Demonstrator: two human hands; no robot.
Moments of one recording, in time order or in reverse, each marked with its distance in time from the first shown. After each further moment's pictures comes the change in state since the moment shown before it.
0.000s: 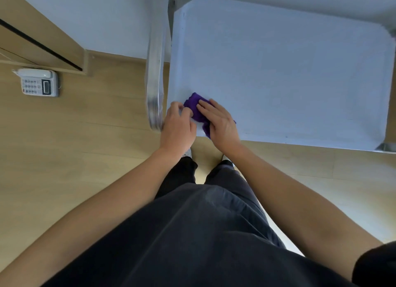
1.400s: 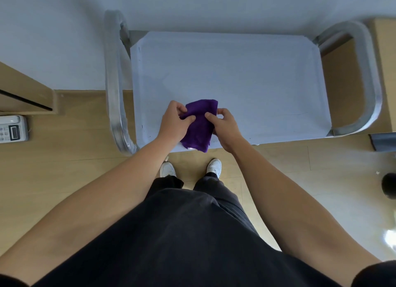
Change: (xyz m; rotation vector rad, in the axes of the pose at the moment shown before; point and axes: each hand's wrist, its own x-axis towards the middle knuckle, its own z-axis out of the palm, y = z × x) left_hand 0.057 0.078 0.008 -0.657 -0.218 -0.197; right_hand -0.003 0.019 -0.098 0.942 0.196 0.955
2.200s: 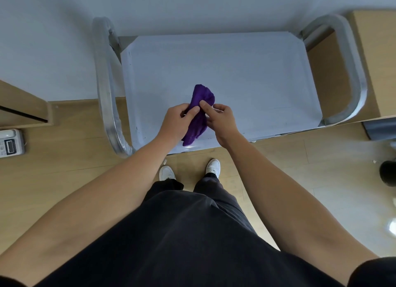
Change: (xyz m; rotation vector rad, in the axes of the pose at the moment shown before) left_hand -0.022 0.030 0.005 0.004 -0.153 0.184; right_hand -0.012 -0.008 -0.004 0.187 0.060 -0.027
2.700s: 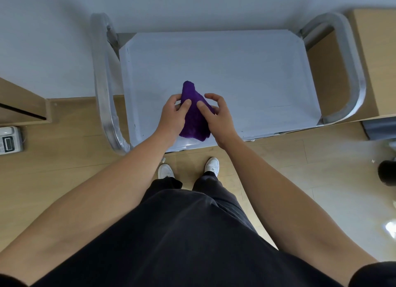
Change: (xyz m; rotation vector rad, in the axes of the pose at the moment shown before) left_hand 0.001 0.004 0.003 -0.341 0.073 -0.207; right_hand -0.018 0.002 -0.002 -0.198 -0.044 -0.197
